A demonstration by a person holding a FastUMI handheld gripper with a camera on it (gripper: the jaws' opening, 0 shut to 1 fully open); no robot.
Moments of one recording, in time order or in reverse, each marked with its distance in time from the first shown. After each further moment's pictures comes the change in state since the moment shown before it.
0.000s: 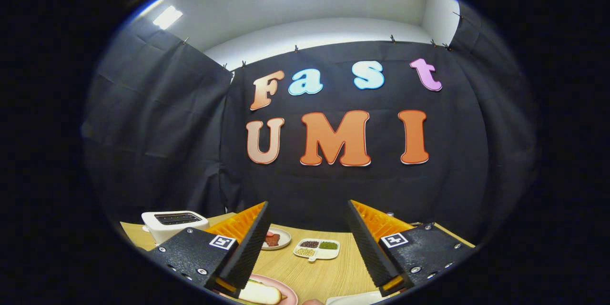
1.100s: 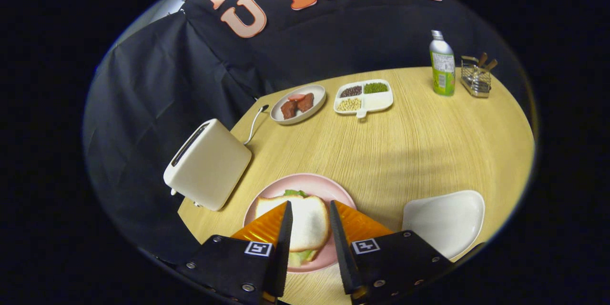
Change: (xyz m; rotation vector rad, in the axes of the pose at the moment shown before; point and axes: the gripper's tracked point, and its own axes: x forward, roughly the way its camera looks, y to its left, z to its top) arm -0.036 0.056 -0.215 0.355 0.913 0.218
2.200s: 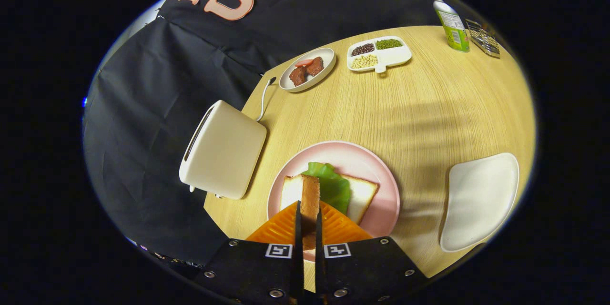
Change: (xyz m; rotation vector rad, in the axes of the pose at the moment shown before) arm 0.022 0.039 -0.064 0.199 0.320 0.138
